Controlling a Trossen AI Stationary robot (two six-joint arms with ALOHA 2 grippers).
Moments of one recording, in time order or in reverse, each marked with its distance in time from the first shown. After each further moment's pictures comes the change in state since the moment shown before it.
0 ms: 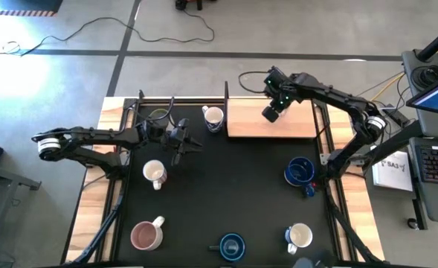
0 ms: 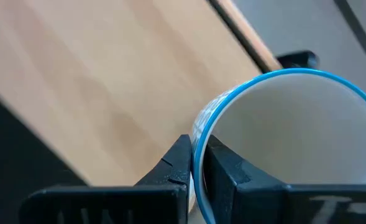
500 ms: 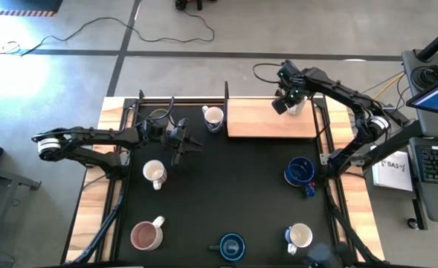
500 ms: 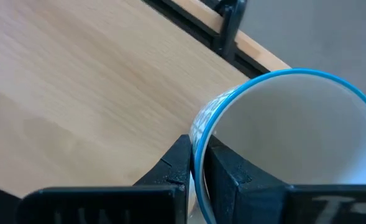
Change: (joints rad) left arm 0.009 0.000 0.000 -0.008 0.001 0.004; right arm -0.169 -0.021 -0.050 -0.024 0.010 0.112
